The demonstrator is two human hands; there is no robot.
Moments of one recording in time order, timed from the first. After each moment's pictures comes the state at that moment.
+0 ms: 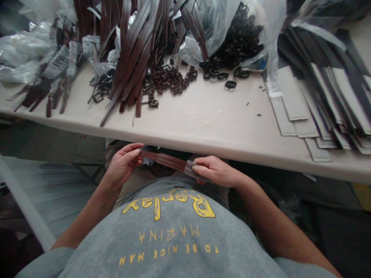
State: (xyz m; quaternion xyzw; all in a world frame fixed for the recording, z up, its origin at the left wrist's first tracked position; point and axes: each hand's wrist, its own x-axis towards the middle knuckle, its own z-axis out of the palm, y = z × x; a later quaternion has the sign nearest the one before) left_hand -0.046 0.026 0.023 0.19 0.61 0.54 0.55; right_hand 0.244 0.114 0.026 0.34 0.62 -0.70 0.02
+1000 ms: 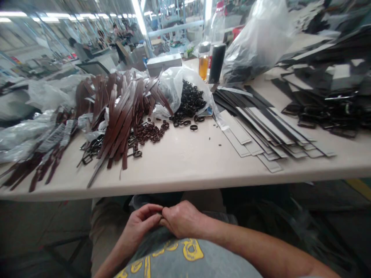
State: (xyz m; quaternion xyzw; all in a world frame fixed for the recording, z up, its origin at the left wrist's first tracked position) left_hand 0.004 0.022 0.002 0.36 0.59 0.35 0.64; right_hand 0.186 0.076 0.006 0.29 0.92 -0.25 0.04
